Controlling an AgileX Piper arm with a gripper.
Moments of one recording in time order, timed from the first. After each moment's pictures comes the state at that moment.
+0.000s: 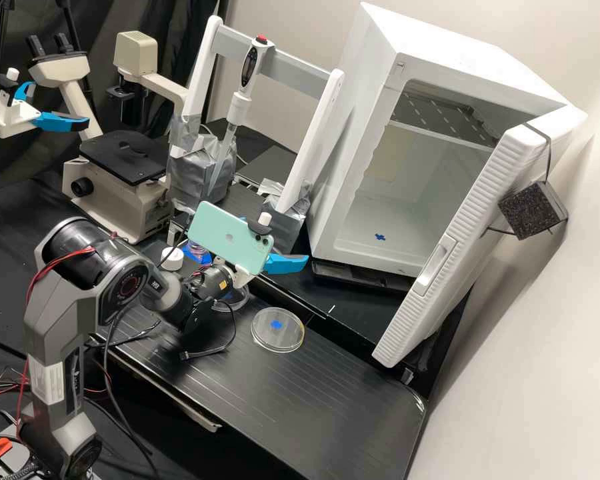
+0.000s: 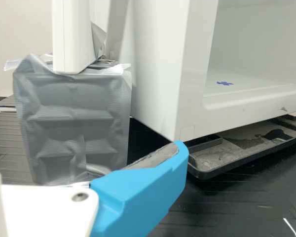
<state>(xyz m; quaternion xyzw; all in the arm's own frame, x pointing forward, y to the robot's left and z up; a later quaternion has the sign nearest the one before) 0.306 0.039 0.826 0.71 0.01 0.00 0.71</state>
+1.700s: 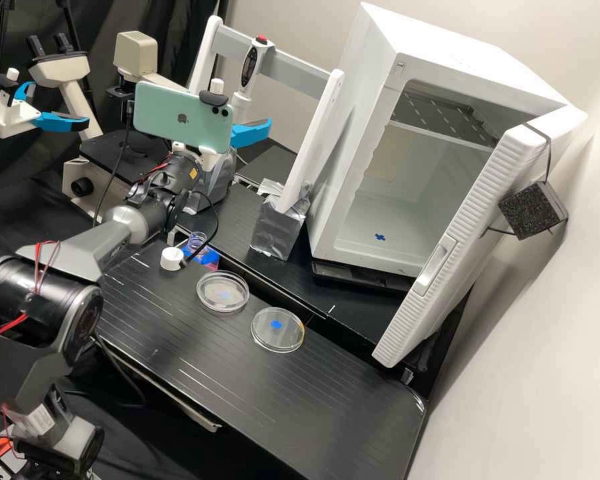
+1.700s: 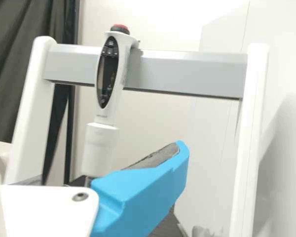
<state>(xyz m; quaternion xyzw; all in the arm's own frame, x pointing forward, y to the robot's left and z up) 0.298 0.236 0.883 0.68 0.15 0.12 0.71</state>
